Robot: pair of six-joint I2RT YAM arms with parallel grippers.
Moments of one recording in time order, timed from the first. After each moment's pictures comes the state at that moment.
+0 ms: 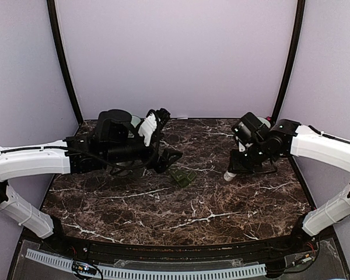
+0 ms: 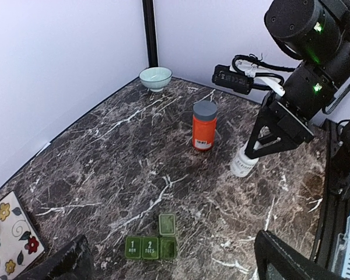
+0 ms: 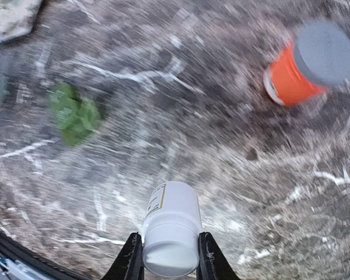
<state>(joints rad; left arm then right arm) -1.00 1.37 1.06 -0.05 -0.07 0.02 0.78 1.35 1.11 -0.91 0.14 0.73</state>
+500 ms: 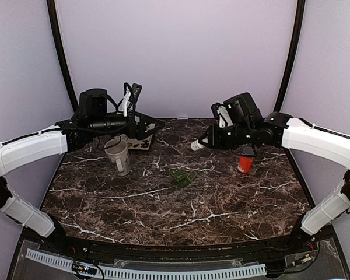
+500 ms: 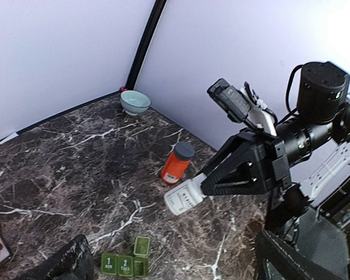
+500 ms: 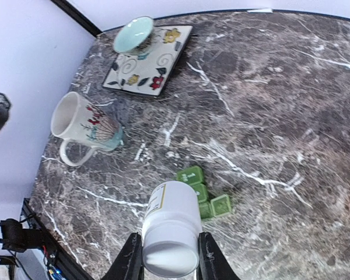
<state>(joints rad) -0.65 1.39 1.13 0.01 0.46 -0.26 0.82 1.44 1.26 -0.51 0.01 0.62</state>
